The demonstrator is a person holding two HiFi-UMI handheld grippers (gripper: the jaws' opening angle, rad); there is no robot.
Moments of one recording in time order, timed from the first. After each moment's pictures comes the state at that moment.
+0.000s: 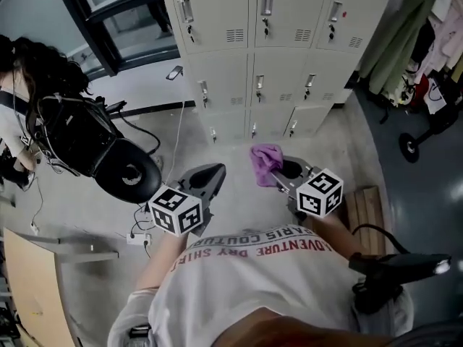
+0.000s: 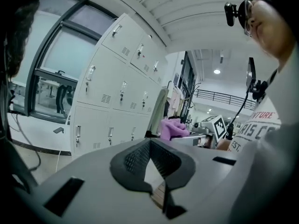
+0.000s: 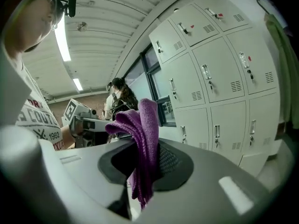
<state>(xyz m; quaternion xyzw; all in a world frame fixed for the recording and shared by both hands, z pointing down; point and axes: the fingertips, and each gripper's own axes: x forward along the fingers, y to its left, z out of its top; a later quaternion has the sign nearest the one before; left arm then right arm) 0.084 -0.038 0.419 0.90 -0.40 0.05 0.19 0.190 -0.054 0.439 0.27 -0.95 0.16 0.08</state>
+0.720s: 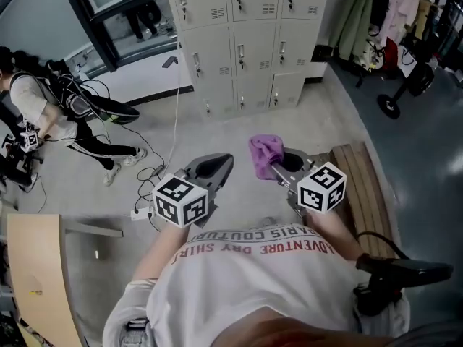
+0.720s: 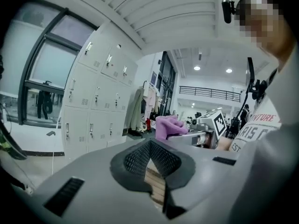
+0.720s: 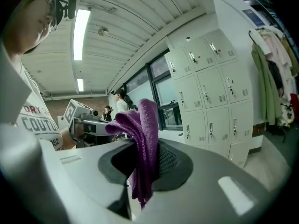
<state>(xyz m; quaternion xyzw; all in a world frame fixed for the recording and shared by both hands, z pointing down) 0.132 0.321 0.383 0.93 -0.33 0.06 0.14 0.214 0.317 0.400 0.32 -0.94 0.13 0.05</state>
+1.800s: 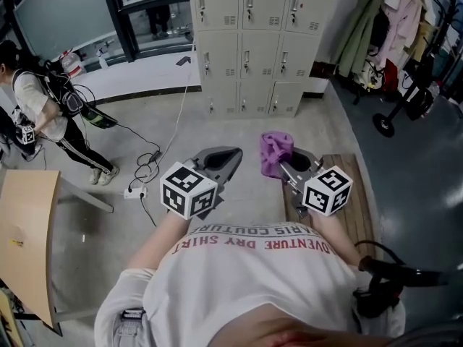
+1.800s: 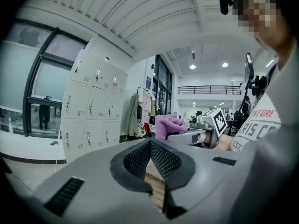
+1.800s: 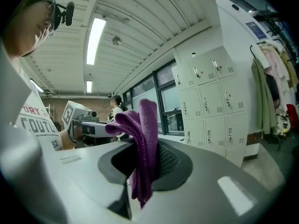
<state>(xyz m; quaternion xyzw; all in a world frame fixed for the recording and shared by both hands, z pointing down) 0.212 0.491 0.332 0.93 -0.35 0.05 0.08 0.294 0.480 0.347 0.31 -0.95 0.09 0.03</state>
